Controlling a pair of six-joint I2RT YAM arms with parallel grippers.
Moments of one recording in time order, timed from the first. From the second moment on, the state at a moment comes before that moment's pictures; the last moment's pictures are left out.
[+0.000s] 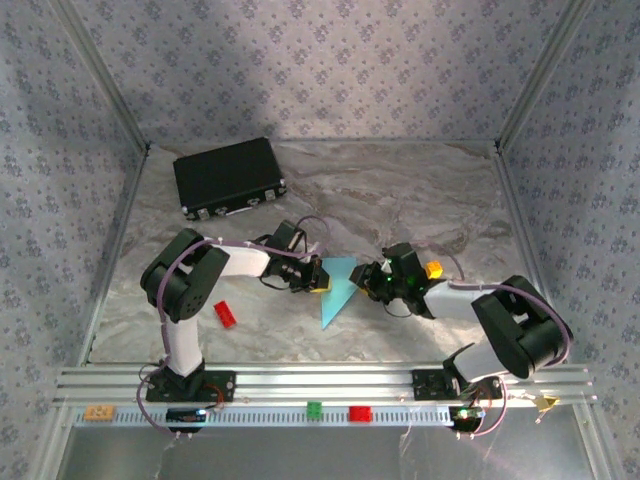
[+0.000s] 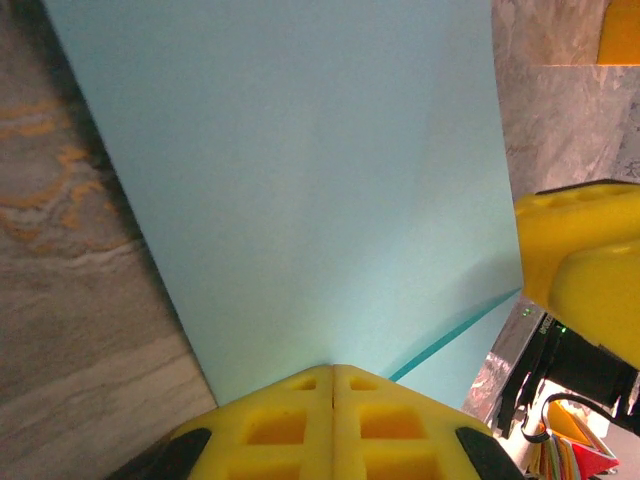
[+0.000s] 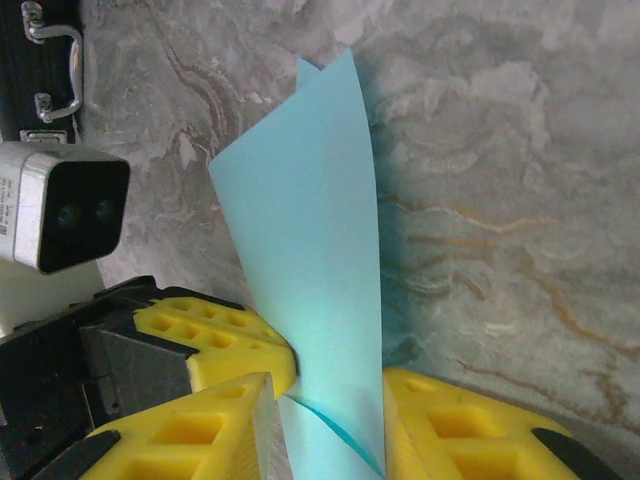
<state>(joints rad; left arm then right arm) -0.66 1.89 0.91 -0.05 0.73 -0.69 0.53 1.44 0.40 0.34 -0.40 1.12</state>
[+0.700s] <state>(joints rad) -0.65 1.89 0.90 -0.03 0.75 -0.70 0.47 1.58 0.43 0.44 -0.54 1.04</state>
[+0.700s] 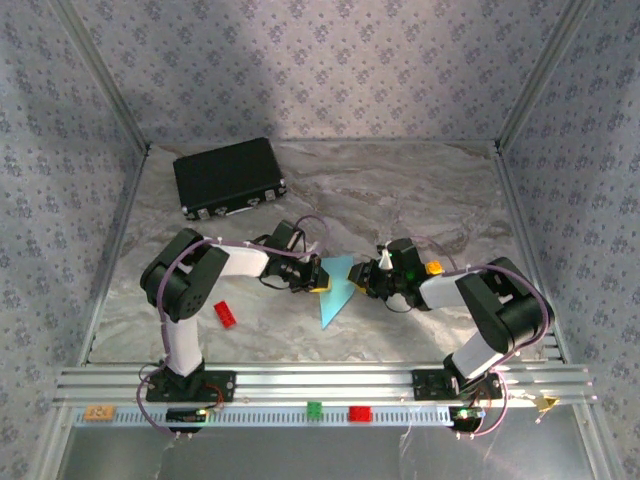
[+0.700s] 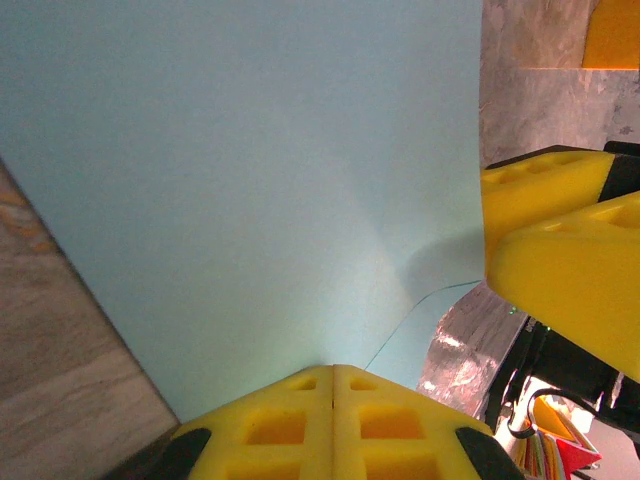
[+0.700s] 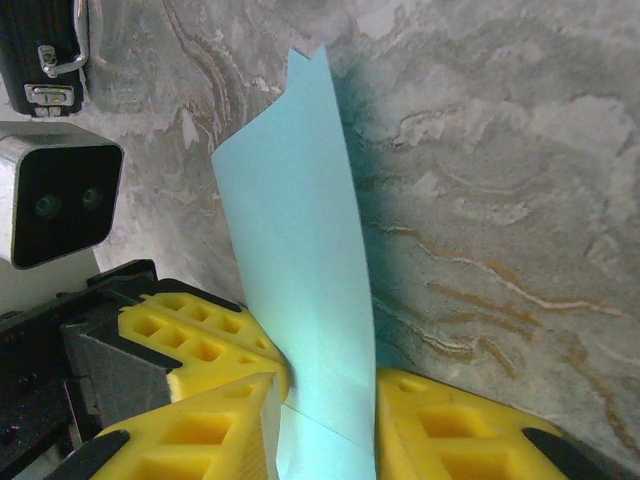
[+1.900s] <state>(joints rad) -0.64 1.88 0.93 -0.07 0.71 -0.68 0.45 1.44 0.38 0.38 -0.57 1.04</state>
